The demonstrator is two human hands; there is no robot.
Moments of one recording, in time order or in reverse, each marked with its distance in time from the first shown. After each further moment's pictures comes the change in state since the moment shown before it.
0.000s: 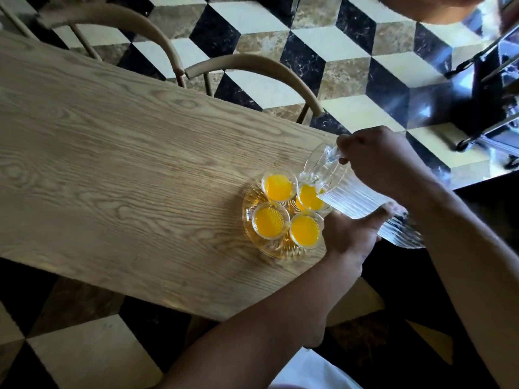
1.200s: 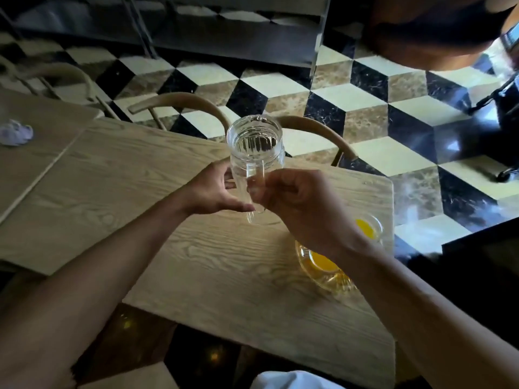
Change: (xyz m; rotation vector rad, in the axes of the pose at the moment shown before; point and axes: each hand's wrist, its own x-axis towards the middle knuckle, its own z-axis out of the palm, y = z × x) left_hand 0.001 0.231 -0.308 0.983 -0.098 0.544; right_hand -0.061 -0.155 0.076 0.768 -0.039 -0.451
